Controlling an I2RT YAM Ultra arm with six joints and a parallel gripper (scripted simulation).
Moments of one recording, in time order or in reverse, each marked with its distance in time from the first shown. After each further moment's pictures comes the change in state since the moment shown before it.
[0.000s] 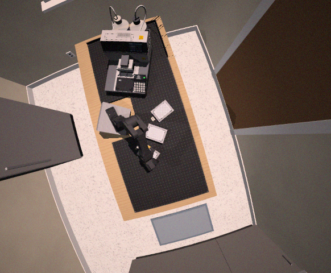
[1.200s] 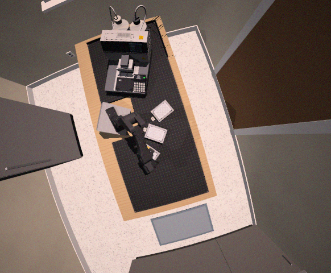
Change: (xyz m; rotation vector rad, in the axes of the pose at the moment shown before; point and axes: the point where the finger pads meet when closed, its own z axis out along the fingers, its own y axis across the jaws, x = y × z) arm -0.002 -0.001 -0.049 0.005 -0.007 -0.005
